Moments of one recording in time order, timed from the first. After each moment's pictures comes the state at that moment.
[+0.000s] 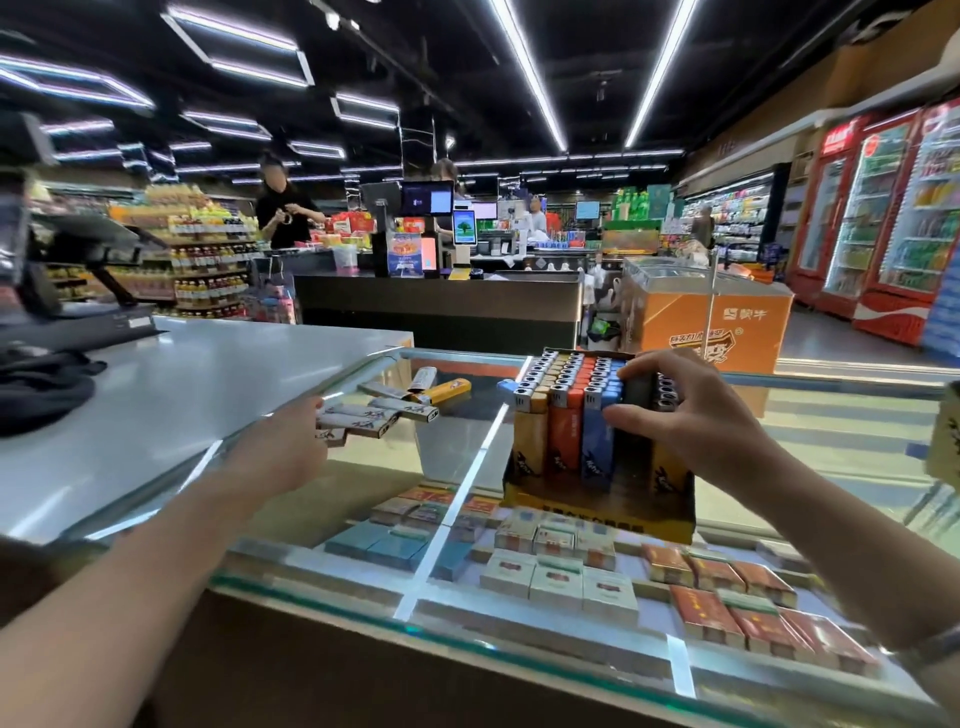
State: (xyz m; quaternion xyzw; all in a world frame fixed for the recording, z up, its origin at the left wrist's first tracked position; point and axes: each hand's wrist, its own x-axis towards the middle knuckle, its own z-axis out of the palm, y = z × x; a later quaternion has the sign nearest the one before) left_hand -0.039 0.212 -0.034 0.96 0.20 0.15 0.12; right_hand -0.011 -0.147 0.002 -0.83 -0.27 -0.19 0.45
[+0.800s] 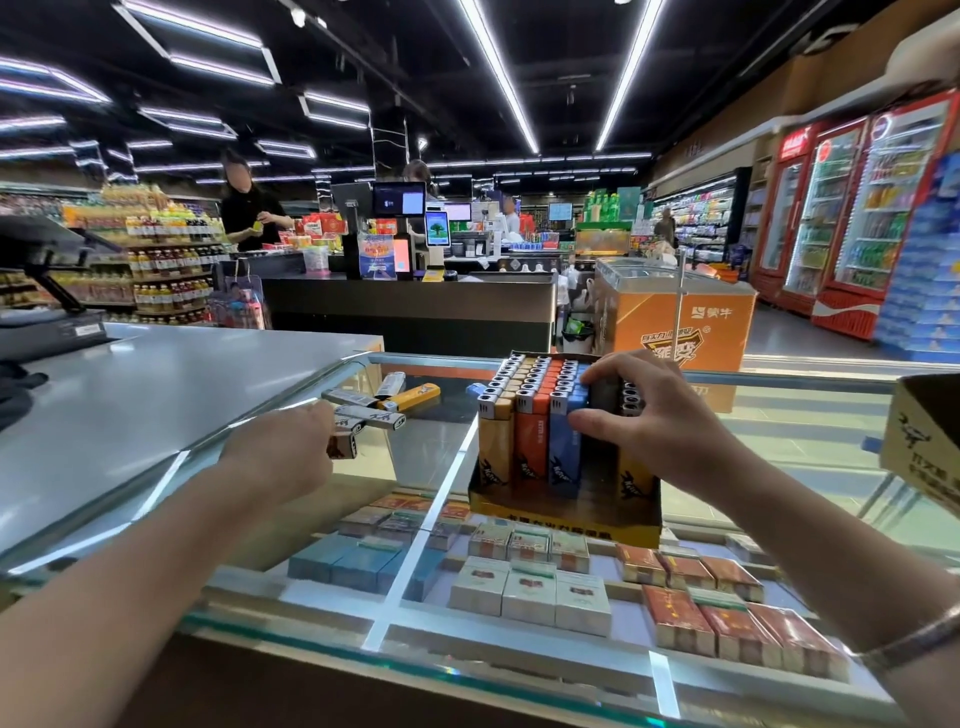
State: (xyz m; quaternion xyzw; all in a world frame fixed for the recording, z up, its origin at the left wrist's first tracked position) left_hand -0.029 0.178 -0.027 0.98 0.10 0.16 -0.07; right_hand -0.002 -0.151 -0.001 -0.85 -0.29 -0.21 0.40
